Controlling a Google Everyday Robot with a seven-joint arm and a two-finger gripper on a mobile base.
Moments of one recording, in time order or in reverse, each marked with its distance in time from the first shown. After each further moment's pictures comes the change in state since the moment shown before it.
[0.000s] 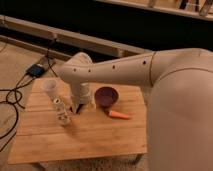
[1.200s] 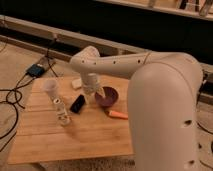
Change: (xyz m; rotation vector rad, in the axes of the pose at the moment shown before) arm -0.098 -0.060 0.030 0.121 0.019 -0.369
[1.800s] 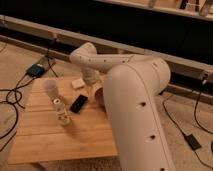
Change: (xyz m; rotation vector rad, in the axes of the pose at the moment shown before) arm -0.079 -0.025 0.032 0.056 0.007 -0.354
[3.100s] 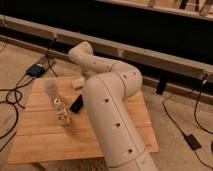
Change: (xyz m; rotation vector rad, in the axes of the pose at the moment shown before) arm -0.087 -0.048 0.039 0.087 -0.020 -0.271
